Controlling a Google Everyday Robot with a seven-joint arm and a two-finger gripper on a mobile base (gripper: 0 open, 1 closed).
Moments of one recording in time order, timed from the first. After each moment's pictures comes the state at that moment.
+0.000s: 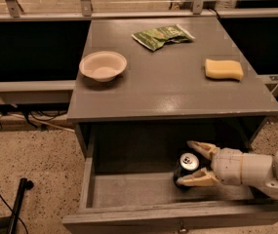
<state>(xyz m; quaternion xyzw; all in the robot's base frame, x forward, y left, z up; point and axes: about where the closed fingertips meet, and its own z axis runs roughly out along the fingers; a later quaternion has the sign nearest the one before) 0.467 -0.155 0.669 -0.50 0.67 0.25 0.49</state>
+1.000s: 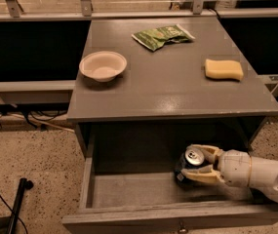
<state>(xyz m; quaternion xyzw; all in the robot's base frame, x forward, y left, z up) 0.462 -0.164 0.683 -0.47 0.63 0.31 0.53</state>
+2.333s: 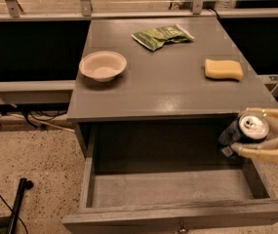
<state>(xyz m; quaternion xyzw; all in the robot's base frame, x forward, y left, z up) 0.414 -0.229 0.886 -0.49 0.61 0.21 0.59</state>
